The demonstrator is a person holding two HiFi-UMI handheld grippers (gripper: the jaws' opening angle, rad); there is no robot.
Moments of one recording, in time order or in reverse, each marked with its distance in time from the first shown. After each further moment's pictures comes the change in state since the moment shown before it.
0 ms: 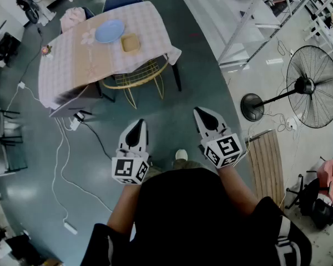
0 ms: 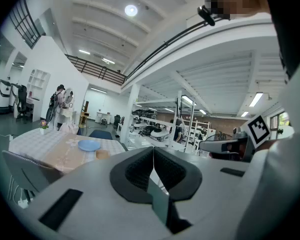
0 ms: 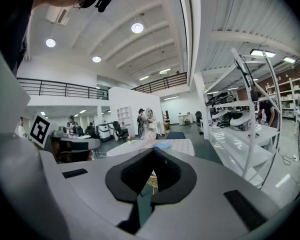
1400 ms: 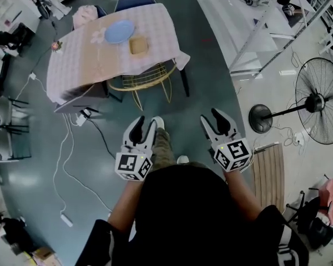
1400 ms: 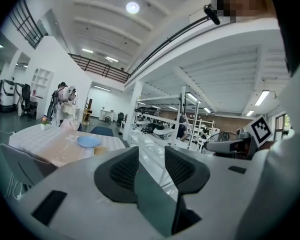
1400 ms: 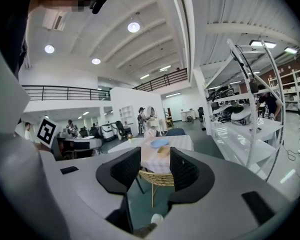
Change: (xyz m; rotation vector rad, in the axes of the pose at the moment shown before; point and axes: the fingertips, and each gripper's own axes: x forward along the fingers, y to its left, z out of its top) left arm 0.048 -0.022 -0.019 -0.025 0.022 0.040; right arm -0.008 -0.069 -0.012 0.035 0.035 0.044
